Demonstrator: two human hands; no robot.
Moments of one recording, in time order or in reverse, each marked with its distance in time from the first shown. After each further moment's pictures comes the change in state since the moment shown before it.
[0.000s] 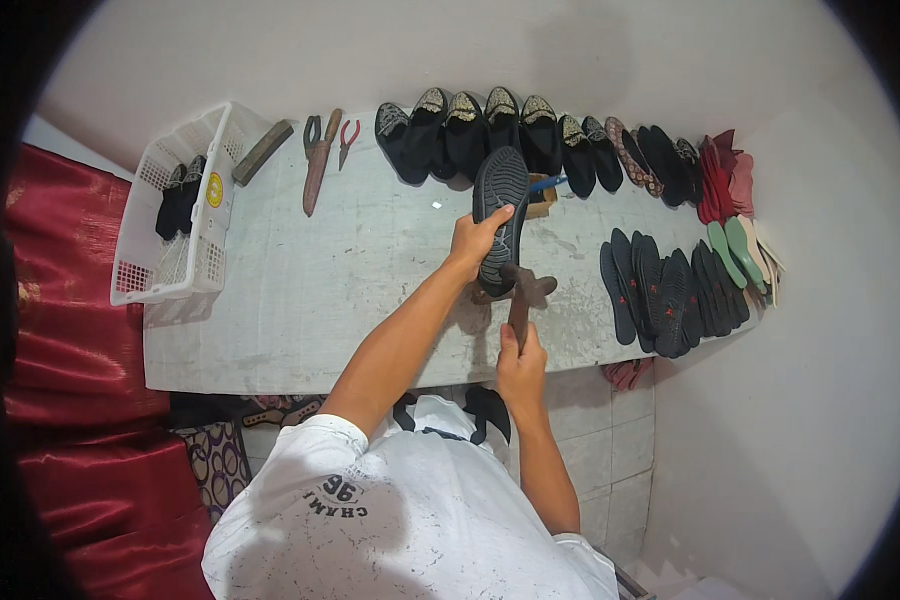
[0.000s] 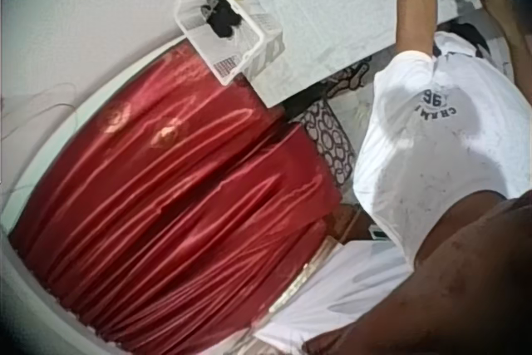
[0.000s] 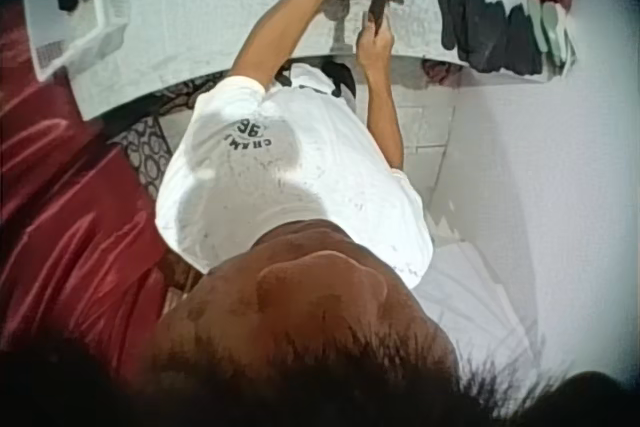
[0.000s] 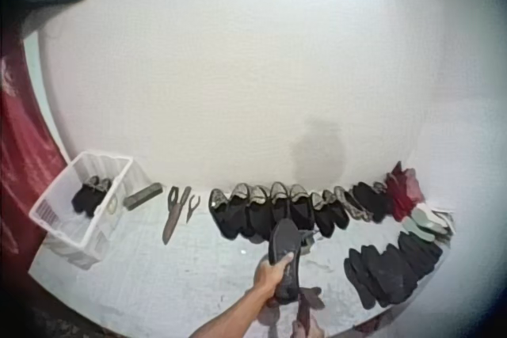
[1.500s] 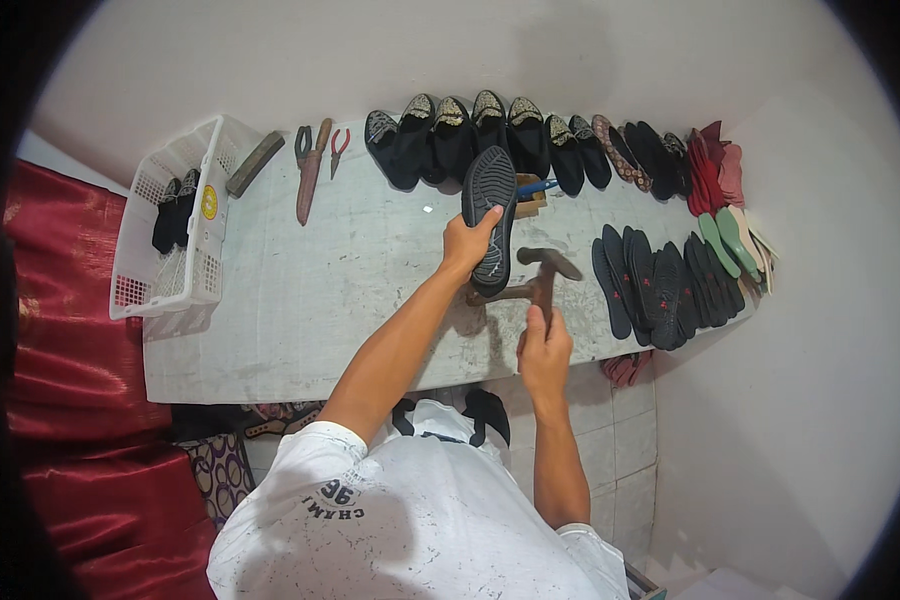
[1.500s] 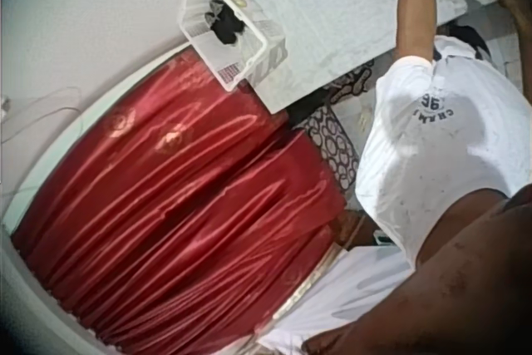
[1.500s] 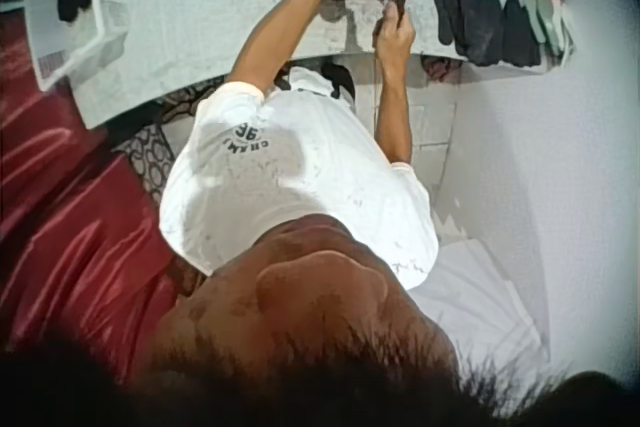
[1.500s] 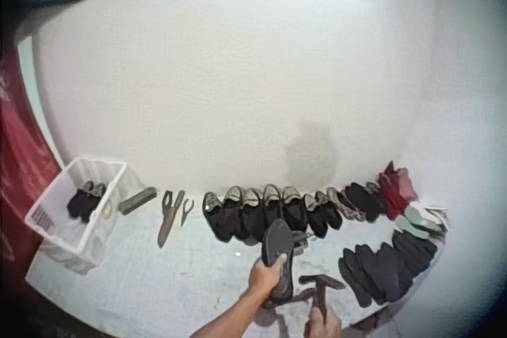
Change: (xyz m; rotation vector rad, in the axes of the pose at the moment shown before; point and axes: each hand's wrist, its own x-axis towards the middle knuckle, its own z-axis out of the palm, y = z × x) left_hand 0.003 -0.013 0.002 0.310 0.153 0.242; right_hand 0.015 -0.030 -0.027 0.130 0.059 0.108
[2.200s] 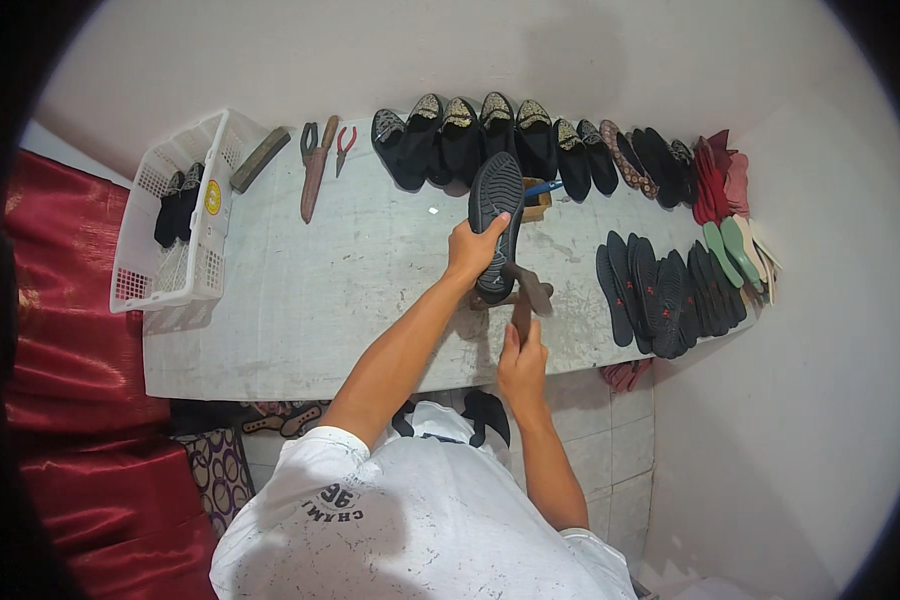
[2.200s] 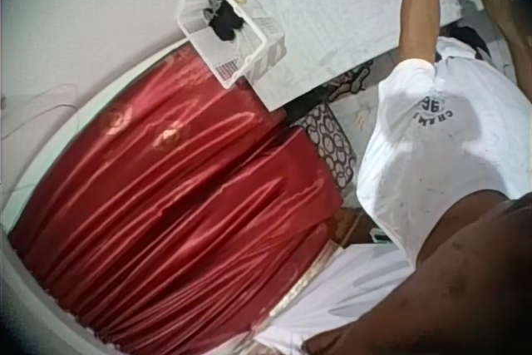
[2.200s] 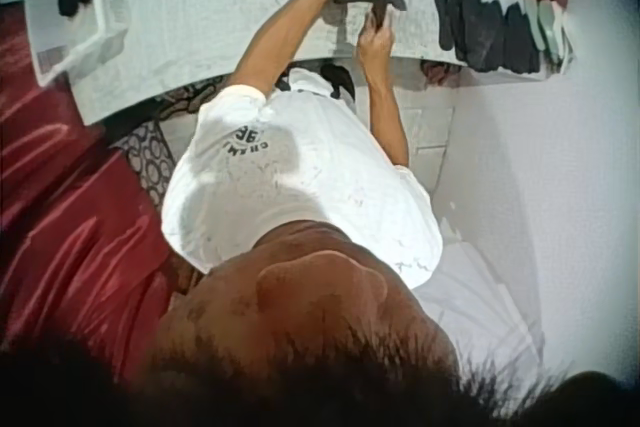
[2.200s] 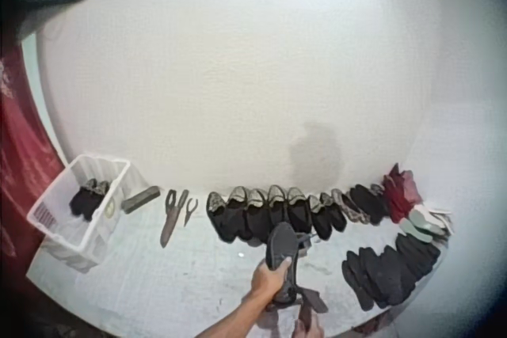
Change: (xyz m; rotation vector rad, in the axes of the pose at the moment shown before) left_hand -0.003 0.006 0.000 0.042 -0.021 0.010; right_hand -0.004 0.040 0.021 -0.296 -0.010 -0.208
